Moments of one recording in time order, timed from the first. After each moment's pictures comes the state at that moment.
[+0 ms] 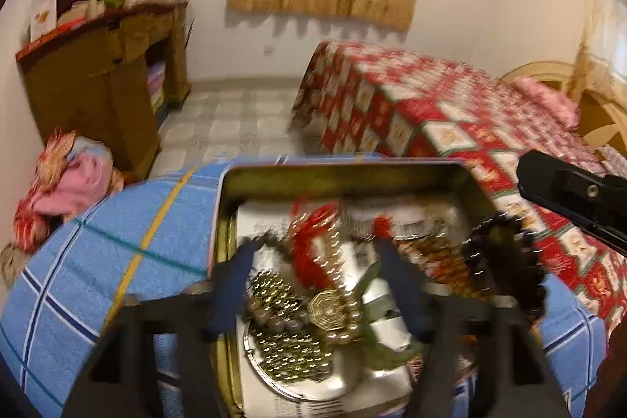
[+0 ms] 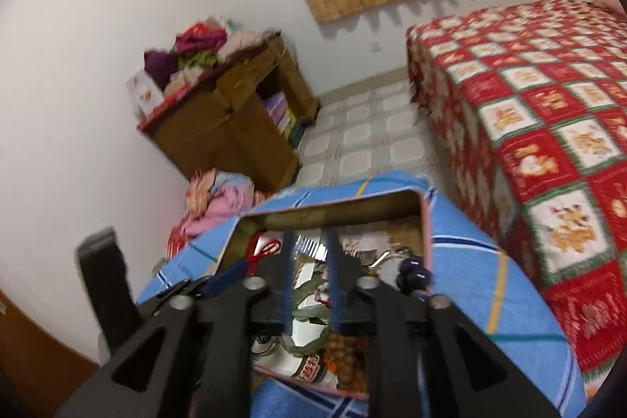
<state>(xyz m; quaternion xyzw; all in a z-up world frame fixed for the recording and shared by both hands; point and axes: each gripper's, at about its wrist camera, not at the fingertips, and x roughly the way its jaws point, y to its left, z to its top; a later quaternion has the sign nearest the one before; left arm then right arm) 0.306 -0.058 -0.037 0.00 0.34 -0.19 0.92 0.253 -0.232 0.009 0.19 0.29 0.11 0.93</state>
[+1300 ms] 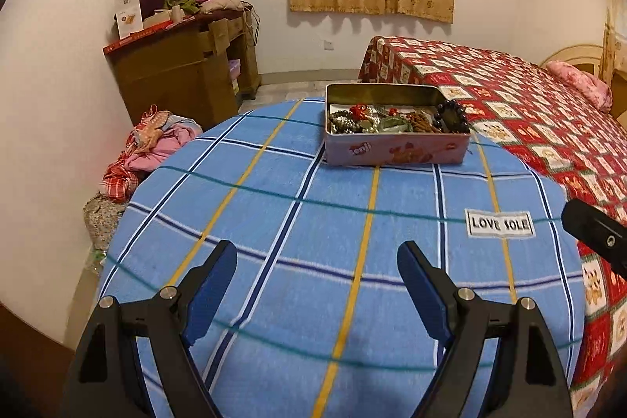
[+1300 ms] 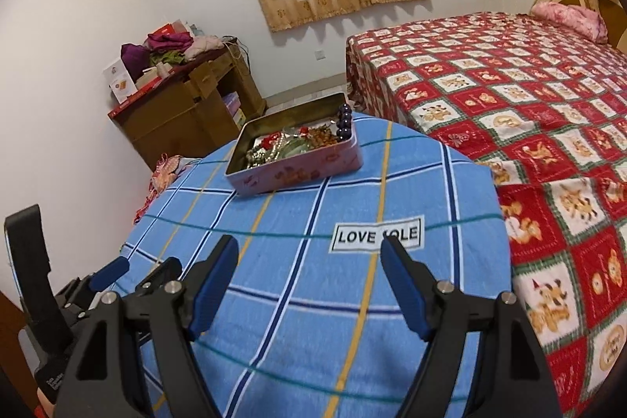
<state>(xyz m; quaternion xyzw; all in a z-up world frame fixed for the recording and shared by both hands) 0.070 0.001 -0.007 0.04 0.36 -0.06 0.93 0.025 -0.186 0.008 0.16 0.31 0.01 0.94</state>
